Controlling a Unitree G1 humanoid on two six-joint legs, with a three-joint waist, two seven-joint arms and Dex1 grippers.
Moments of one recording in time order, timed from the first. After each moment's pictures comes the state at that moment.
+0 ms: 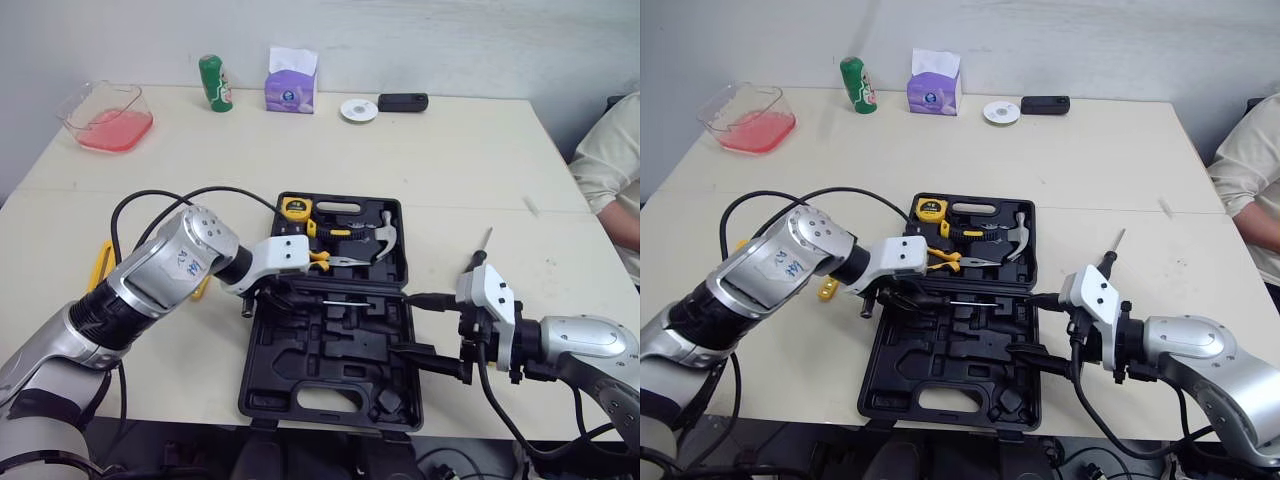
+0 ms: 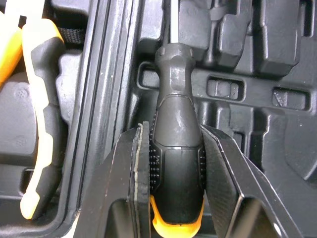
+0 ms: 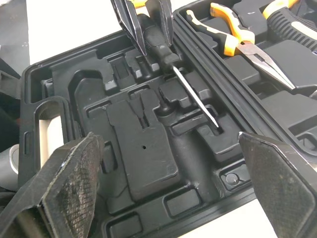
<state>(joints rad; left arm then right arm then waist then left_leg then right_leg) -0.90 0.84 -0.60 -0.22 -0.14 0.84 -1.16 -0.03 -0.89 -0.13 -0.67 0.75 0.74 0.82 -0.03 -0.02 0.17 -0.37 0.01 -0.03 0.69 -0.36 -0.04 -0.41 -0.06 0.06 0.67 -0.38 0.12</state>
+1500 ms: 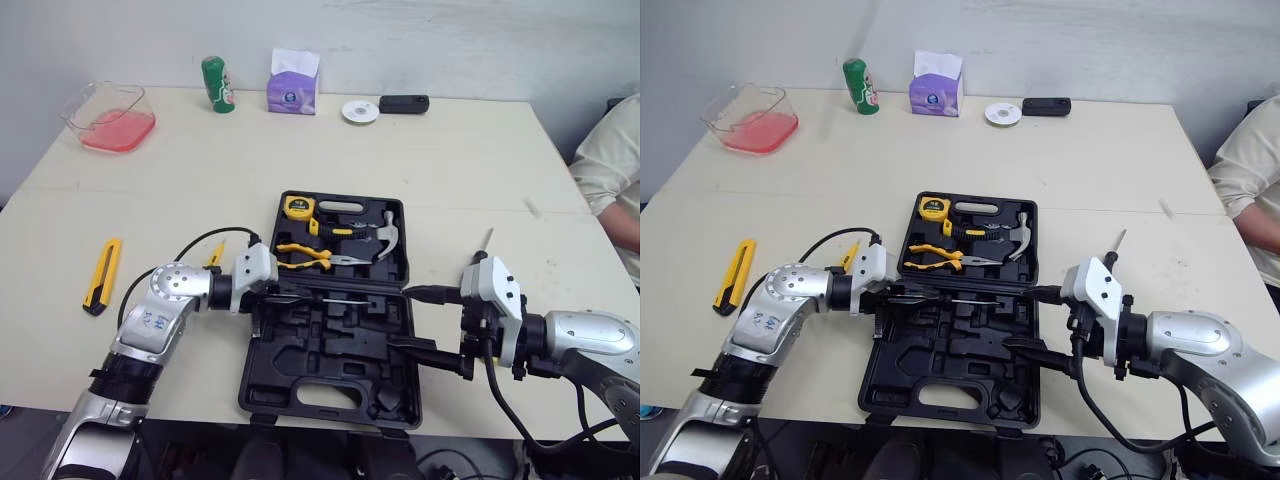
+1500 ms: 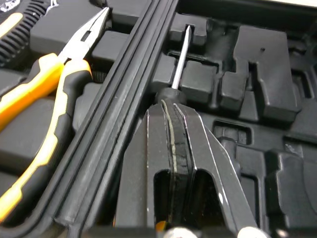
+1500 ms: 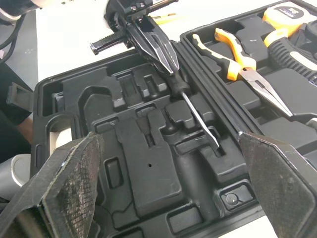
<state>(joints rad) -0.48 0.59 -0.18 0.01 -0.24 0.29 -1.09 -0.05 -0.89 -0.16 -0.69 0.80 0.74 0.81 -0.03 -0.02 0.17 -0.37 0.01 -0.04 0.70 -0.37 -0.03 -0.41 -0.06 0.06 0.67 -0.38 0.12</state>
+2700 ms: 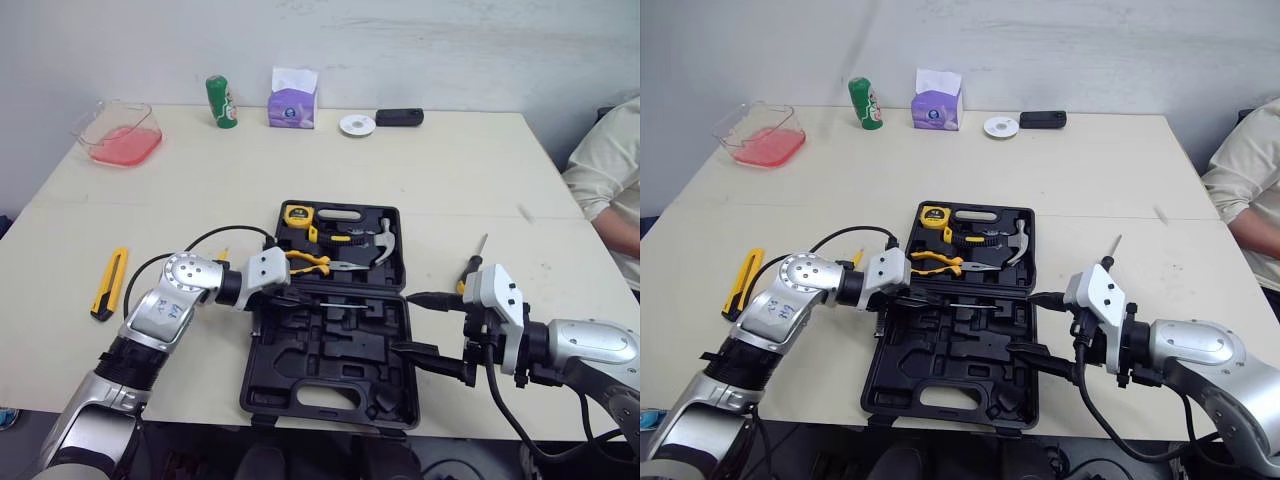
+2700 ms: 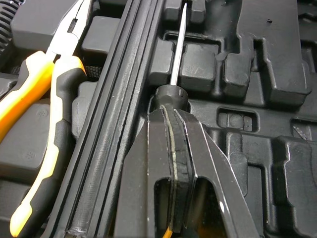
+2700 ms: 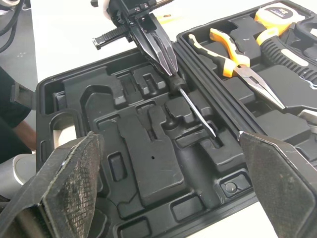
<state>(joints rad) -0.53 0.64 -0.29 0.02 -0.13 0.34 -1.12 0.01 -0.89 -0.18 -0.70 0.80 0.74 0.79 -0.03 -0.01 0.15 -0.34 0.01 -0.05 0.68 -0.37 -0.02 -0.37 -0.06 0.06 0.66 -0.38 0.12</state>
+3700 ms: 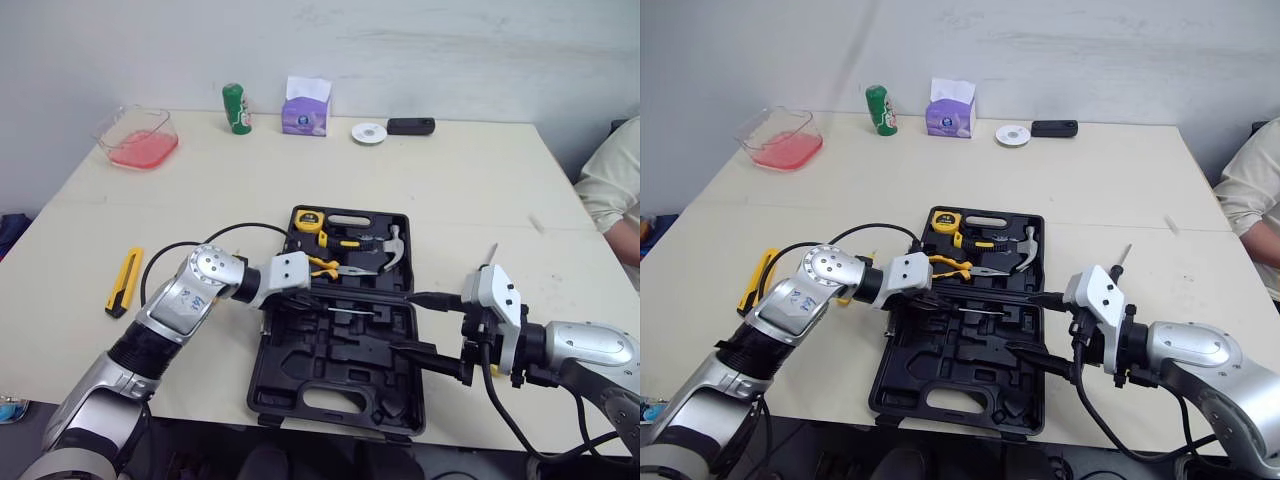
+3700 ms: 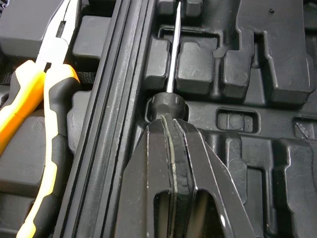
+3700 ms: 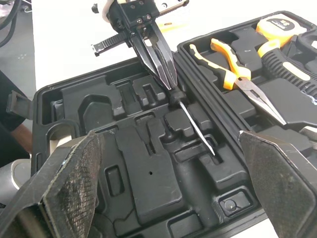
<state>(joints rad) -0.63 0.63 -0.44 0.01 -0.07 0.42 -1.09 0.01 -0.87 -0.17 -0.70 0.79 0.74 0.77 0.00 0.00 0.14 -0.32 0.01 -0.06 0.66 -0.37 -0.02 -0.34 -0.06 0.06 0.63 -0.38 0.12</state>
